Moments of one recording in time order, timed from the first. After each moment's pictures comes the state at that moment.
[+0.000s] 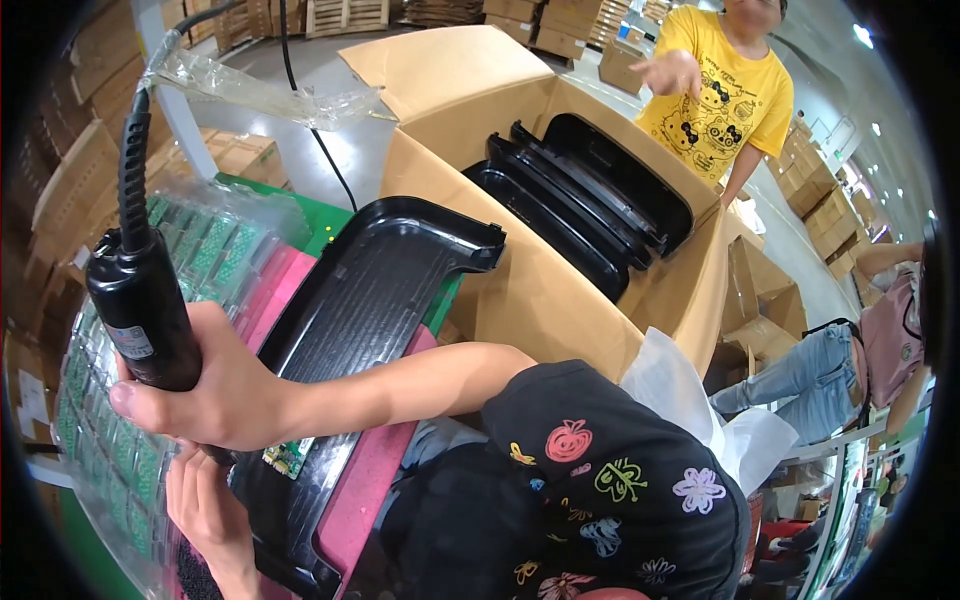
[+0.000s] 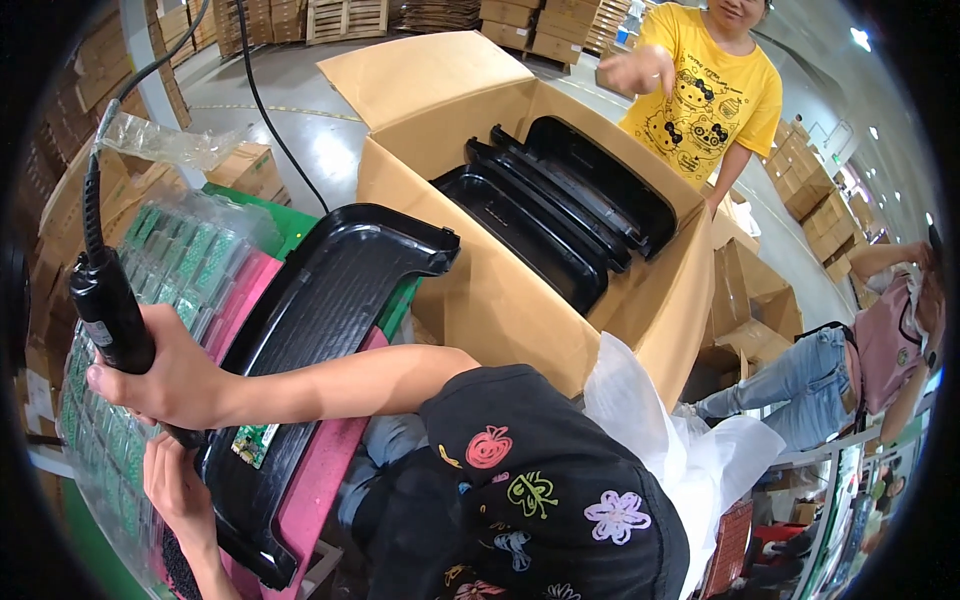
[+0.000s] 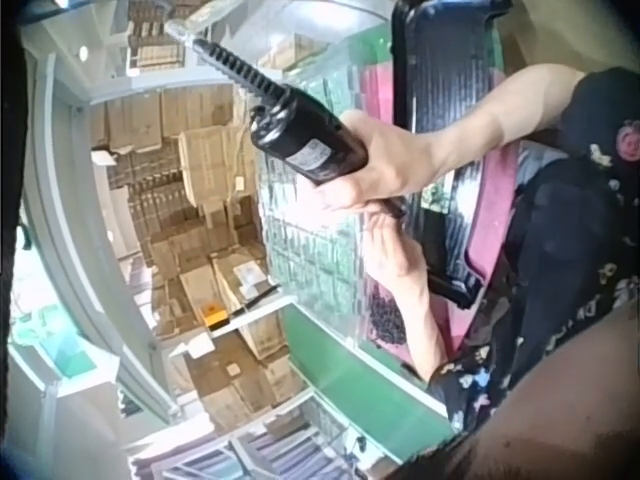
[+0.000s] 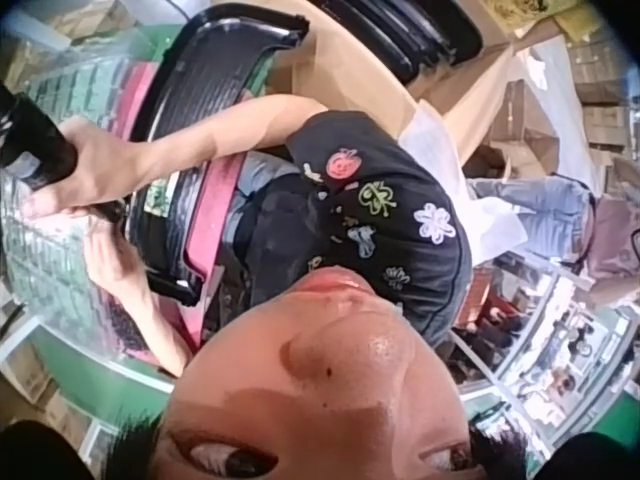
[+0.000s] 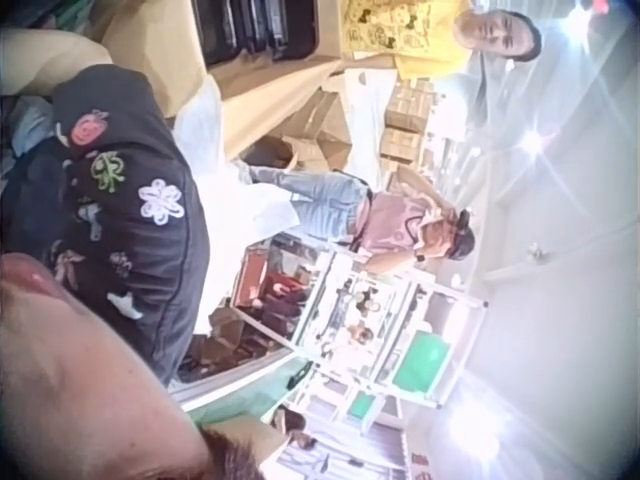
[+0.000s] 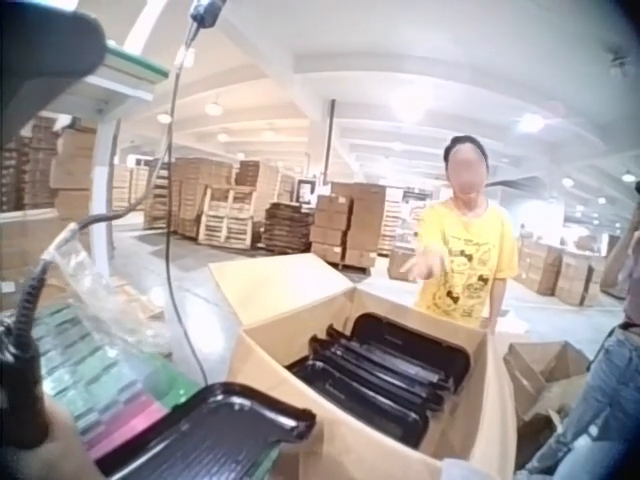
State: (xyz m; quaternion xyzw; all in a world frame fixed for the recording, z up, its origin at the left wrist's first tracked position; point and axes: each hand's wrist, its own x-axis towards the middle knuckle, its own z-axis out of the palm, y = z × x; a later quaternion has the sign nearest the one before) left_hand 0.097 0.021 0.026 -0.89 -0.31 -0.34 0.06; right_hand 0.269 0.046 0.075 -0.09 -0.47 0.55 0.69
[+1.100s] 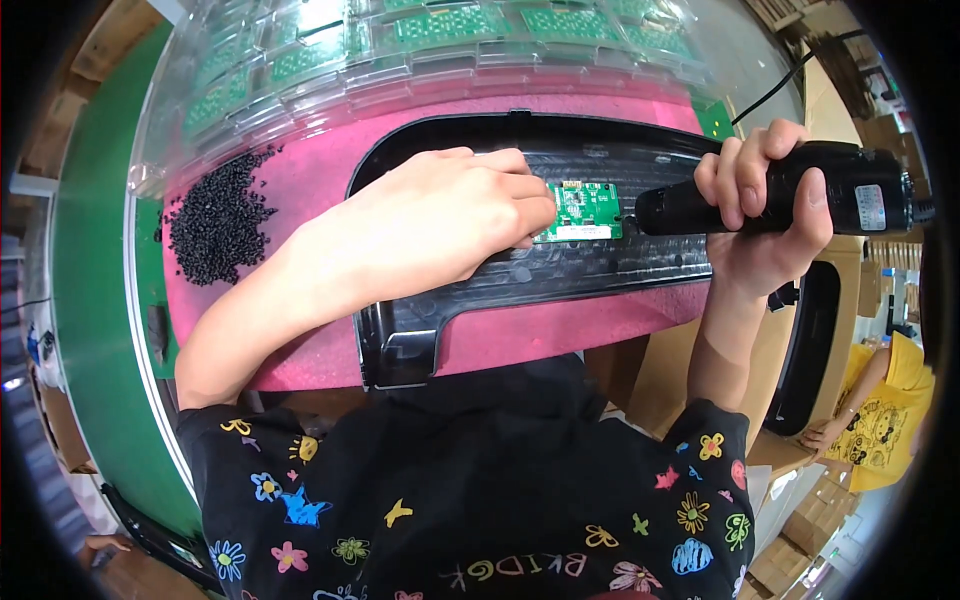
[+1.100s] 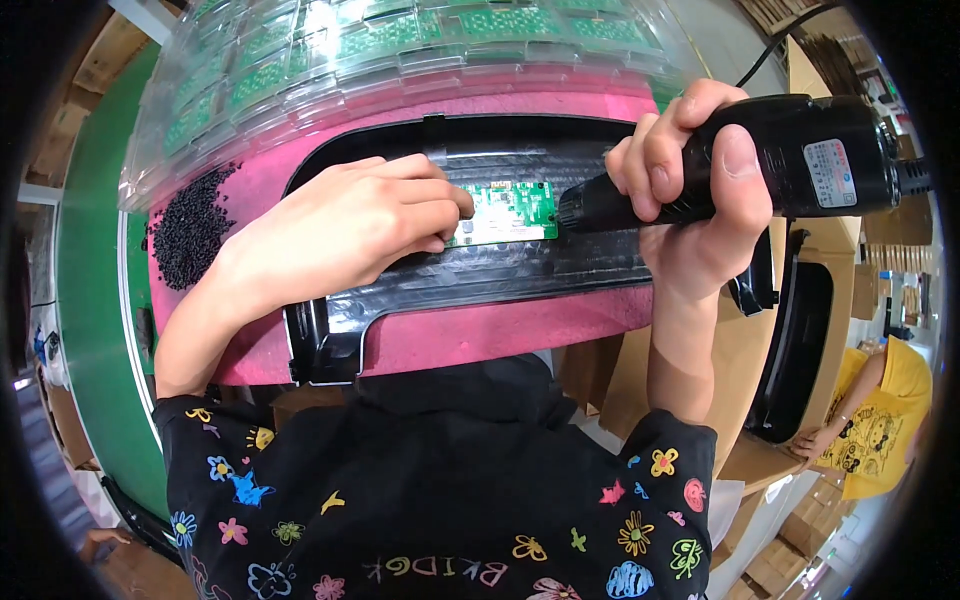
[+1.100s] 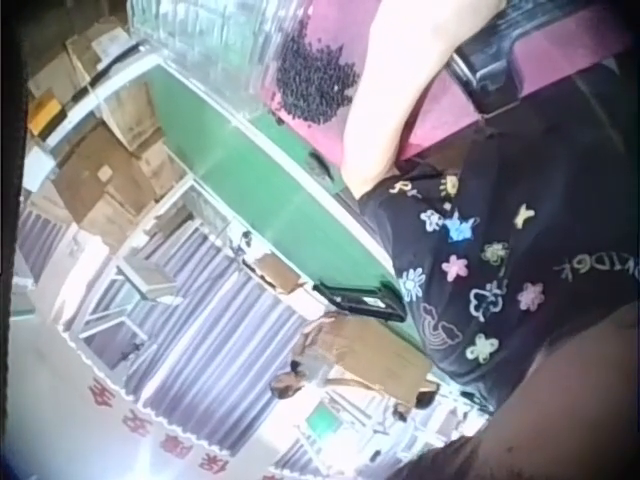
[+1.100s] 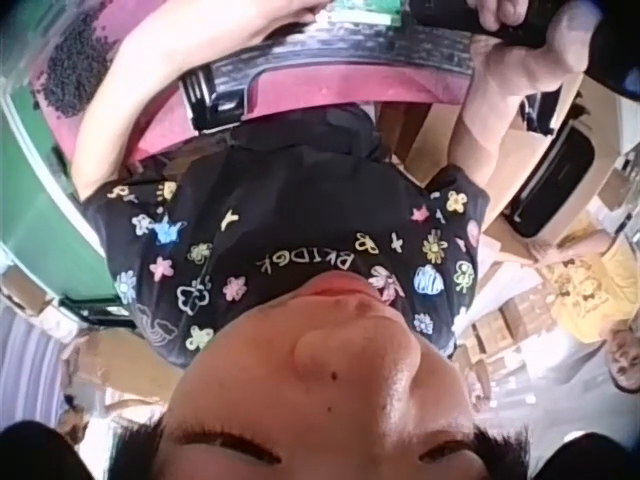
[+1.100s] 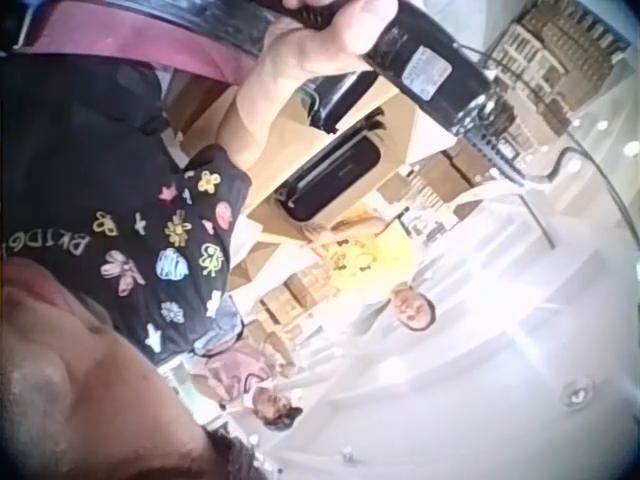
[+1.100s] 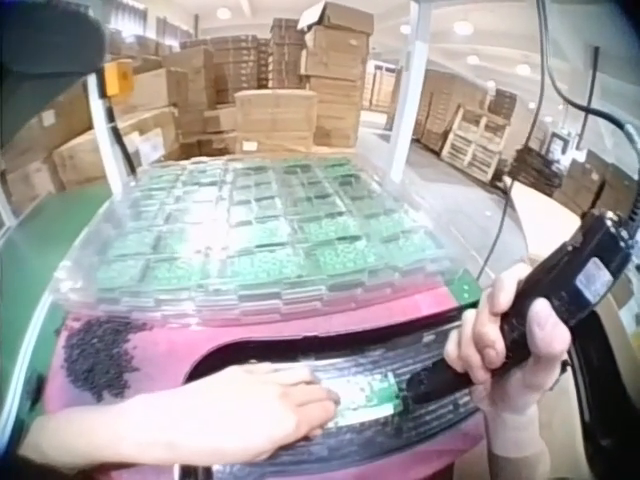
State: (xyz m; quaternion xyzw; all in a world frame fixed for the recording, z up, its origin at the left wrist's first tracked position) left_hand 0.071 0.022 -0.005 -0.94 -0.27 -0.14 -0.14; right_hand 0.328 0.042 0.025 -0.20 -0.57 0.54 0.59
